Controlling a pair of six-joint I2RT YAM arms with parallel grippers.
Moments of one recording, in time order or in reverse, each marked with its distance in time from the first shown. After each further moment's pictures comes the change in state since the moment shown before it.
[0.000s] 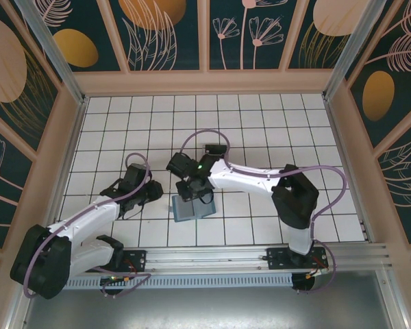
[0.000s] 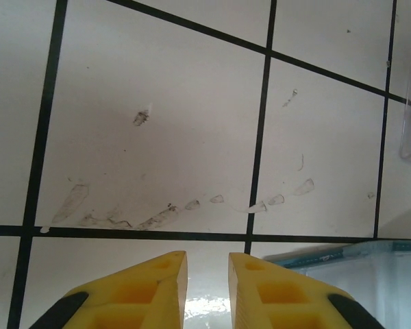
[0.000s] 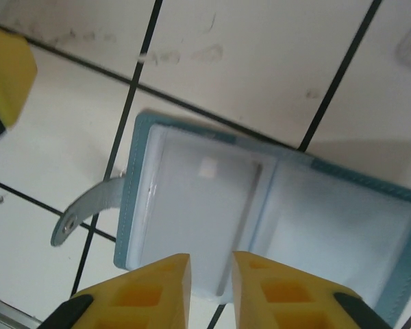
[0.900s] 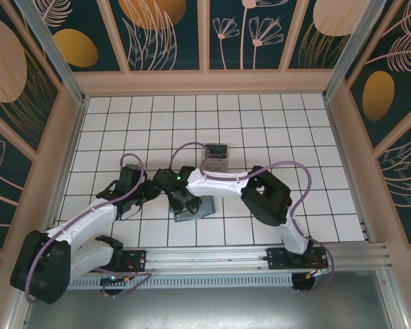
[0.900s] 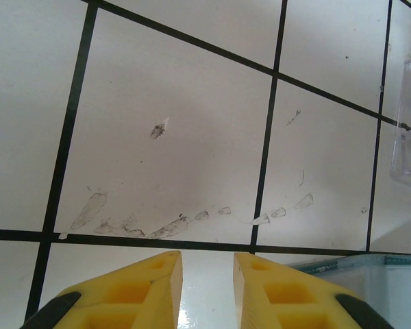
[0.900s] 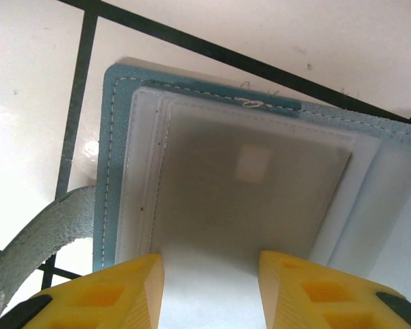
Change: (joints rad) left arm 0.045 -0.035 -0.025 0.023 0.027 -0.010; right arm 0.067 0.222 0.128 -0.081 0.027 0.080
